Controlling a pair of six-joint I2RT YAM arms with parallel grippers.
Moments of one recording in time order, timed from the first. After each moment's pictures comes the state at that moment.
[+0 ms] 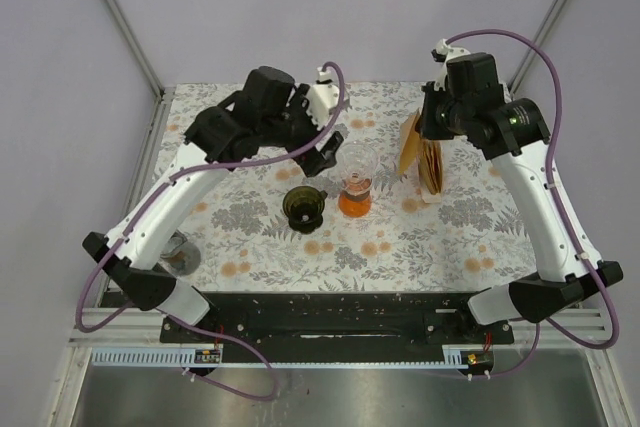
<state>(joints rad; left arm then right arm) -0.61 1.53 1.82 -0.95 0.28 0.27 0.37 1.43 1.85 -1.08 0.06 0.26</state>
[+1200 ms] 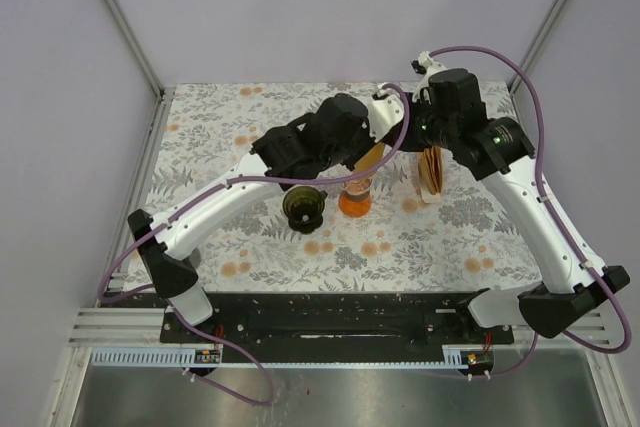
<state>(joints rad) -0.99 1.68 1.88 -0.75 -0.26 0.20 0.52 1.35 1.68 -0.88 -0.10 0.48</state>
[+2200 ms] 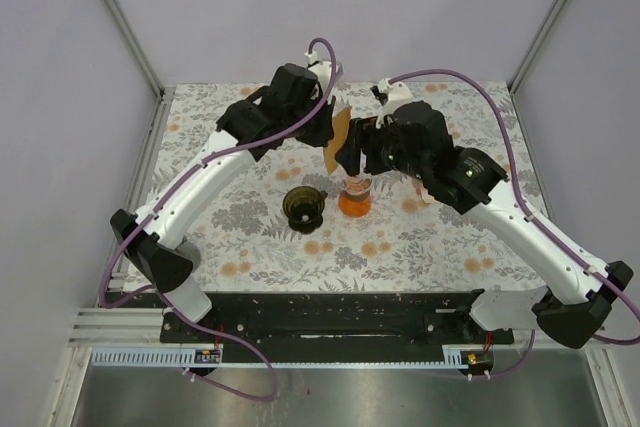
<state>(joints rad) -0.71 1.64 1.87 -0.85 0.02 -0.21 0.75 1.27 1.49 -0.64 0.04 0.43</state>
